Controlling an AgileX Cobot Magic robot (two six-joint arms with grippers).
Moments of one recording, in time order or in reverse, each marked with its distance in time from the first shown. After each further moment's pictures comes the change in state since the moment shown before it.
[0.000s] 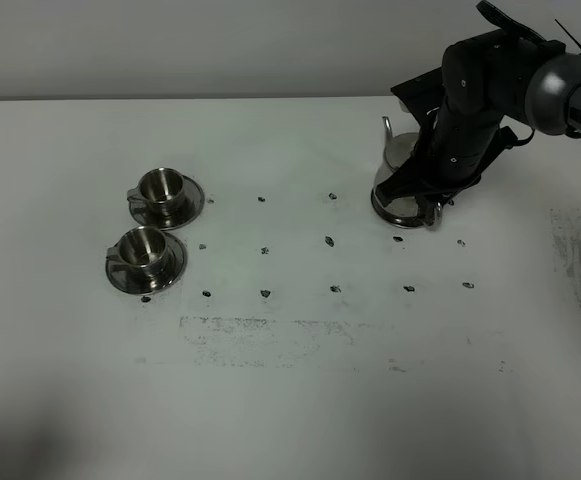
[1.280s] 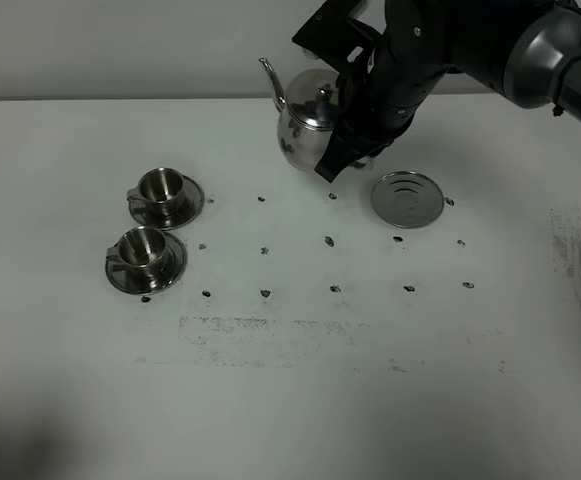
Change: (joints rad) left arm 0.000 0.000 0.000 0.000 0.000 0.000; right arm 0.183 -0.147 -0.119 0.015 0.025 -0.319
